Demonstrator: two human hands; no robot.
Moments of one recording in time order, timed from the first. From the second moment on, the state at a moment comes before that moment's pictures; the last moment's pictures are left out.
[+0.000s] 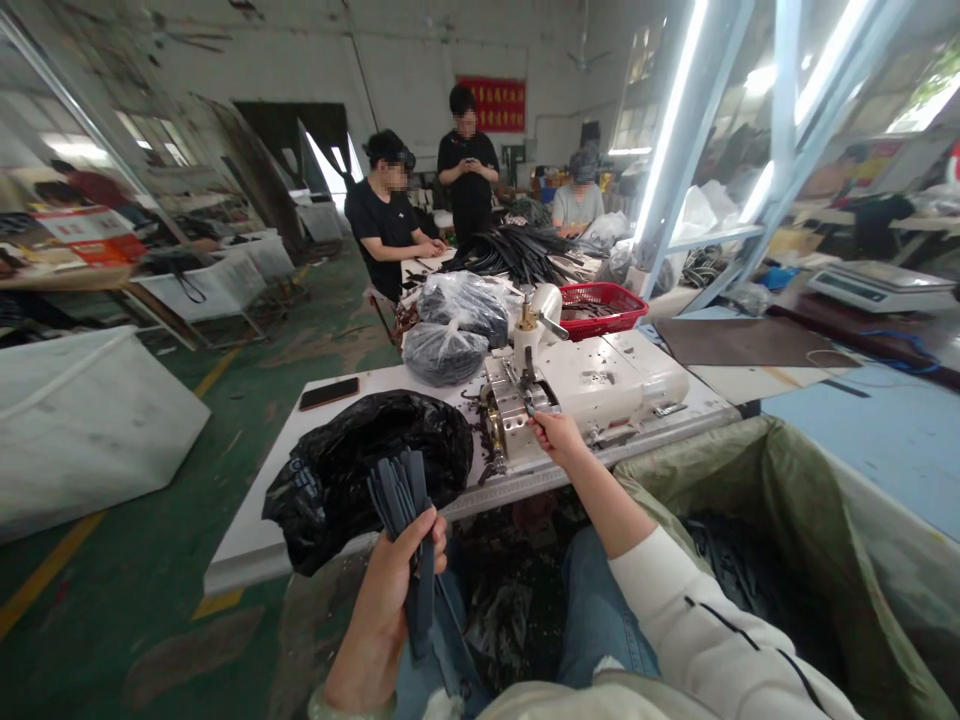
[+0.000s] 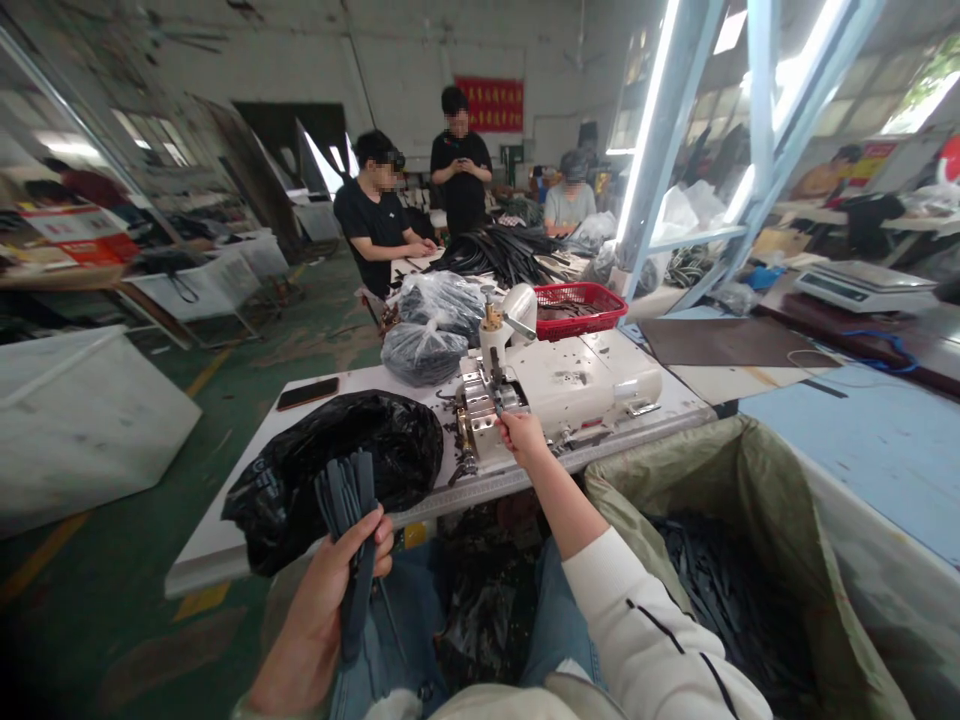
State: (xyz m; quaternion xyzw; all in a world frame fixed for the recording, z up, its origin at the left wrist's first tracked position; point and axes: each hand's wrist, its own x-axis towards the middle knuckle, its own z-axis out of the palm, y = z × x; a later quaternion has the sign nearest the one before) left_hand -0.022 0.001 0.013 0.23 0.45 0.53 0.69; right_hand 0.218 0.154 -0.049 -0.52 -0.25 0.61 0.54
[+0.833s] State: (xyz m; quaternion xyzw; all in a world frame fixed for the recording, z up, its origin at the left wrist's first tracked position) left_hand 0.012 -0.001 0.010 0.33 0.44 0.45 0.71; right_hand 0.307 0.015 -0.083 -0.66 -0.21 0.25 0.68
